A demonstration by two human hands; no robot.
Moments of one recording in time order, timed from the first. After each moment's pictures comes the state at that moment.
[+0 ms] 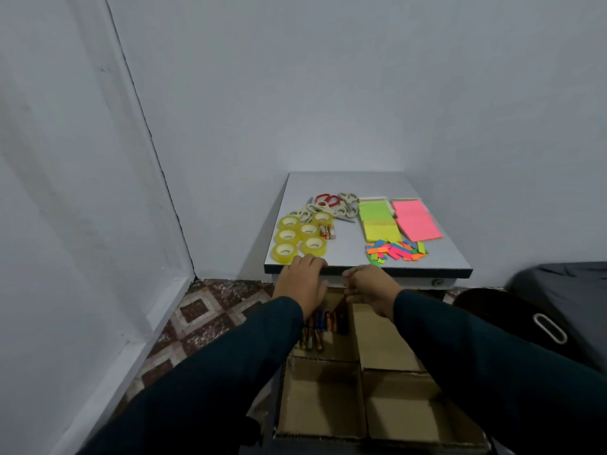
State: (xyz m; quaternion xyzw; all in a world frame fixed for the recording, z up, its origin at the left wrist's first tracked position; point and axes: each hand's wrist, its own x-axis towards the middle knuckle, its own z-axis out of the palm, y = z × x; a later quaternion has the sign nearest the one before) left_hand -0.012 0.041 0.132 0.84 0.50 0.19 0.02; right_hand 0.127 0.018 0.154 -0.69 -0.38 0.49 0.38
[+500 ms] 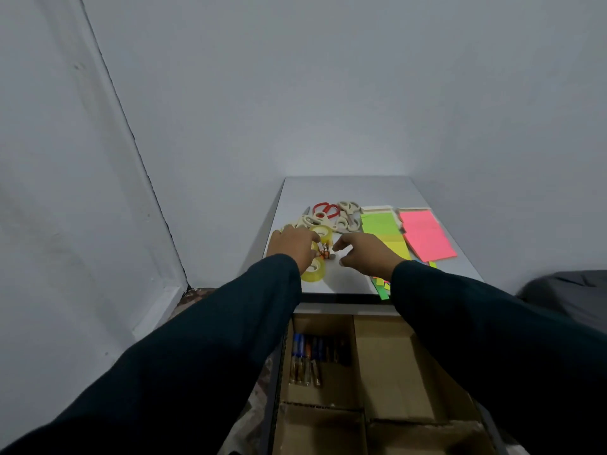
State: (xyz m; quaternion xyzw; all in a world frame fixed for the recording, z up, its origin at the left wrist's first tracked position) left_hand 0.009 0.149 0.183 0.82 0.56 0.08 -0.02; right_hand 0.158 0.115 0.187 -0.65 -0.72 0.17 0.18
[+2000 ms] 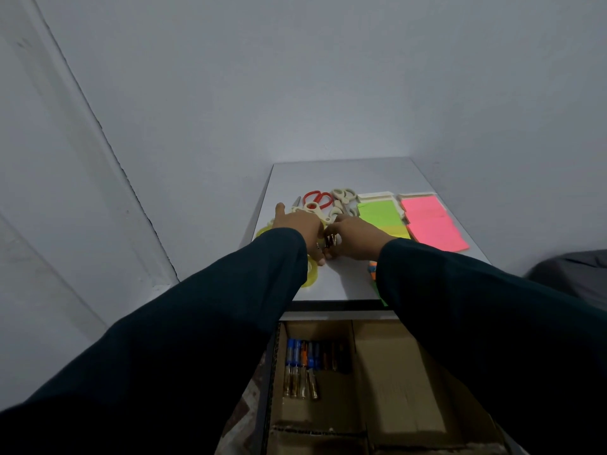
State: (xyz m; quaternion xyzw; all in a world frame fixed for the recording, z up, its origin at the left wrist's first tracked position) left_hand 0.048 0.205 0.190 0.85 0.52 -0.12 -0.03; right_hand 0.169 0.180 0.172 -0.63 -0.77 0.08 0.04
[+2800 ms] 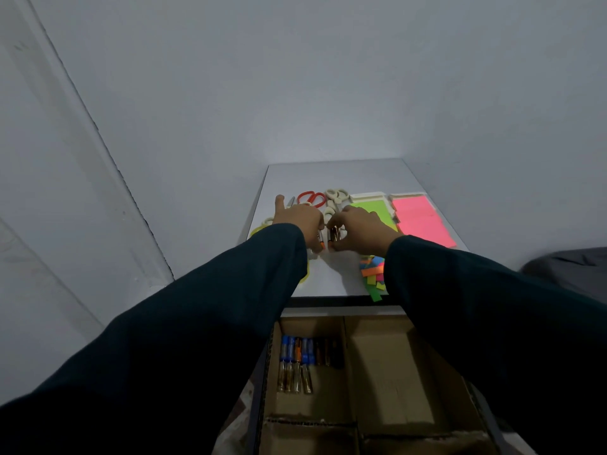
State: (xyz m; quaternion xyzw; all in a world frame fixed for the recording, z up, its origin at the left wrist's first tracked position) left_hand 0.059 0.196 0.199 0.85 0.52 -0.06 -0.03; right_hand 0.186 0.162 0.185 -0.65 -0.75 0.05 0.08
